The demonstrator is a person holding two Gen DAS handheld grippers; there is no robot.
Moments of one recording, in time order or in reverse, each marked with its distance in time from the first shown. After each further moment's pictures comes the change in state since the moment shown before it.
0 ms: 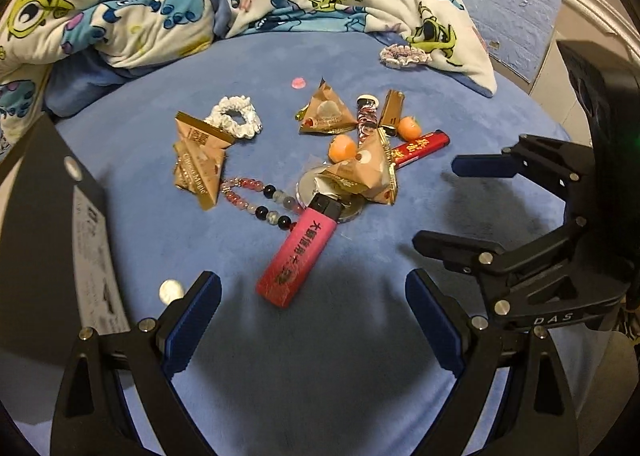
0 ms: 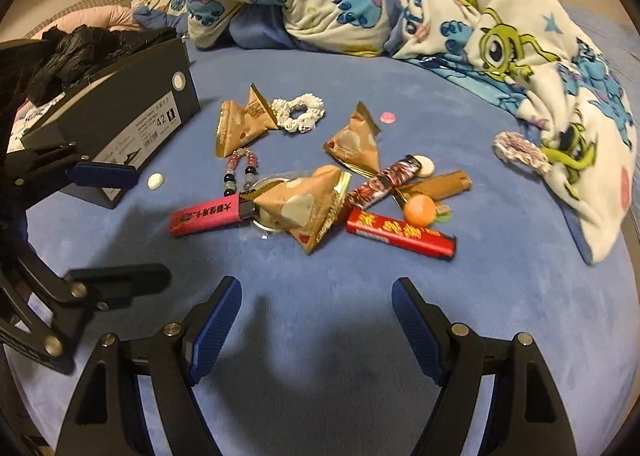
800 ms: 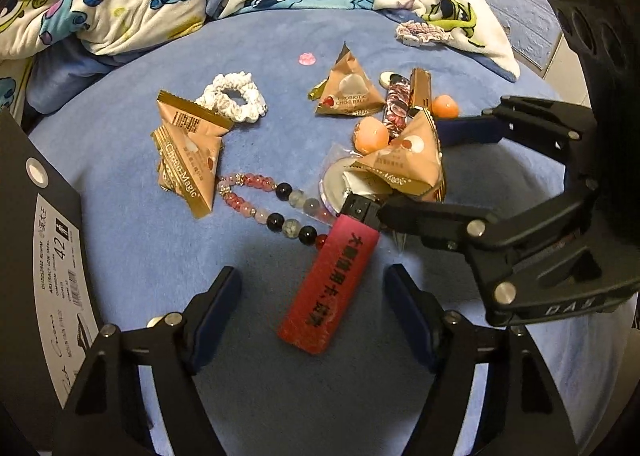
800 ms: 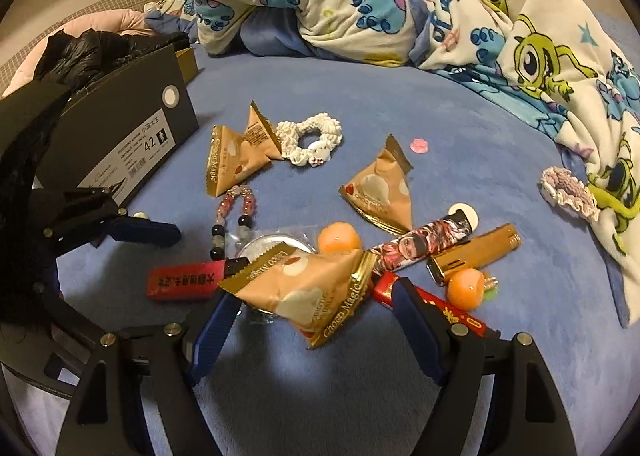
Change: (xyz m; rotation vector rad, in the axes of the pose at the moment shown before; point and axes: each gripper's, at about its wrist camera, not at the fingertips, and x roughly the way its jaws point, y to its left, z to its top) left arm 0.046 0.017 0.009 0.019 0.045 -0.007; right arm 0.046 -0.001 0.037 -0.027 -0.034 0.069
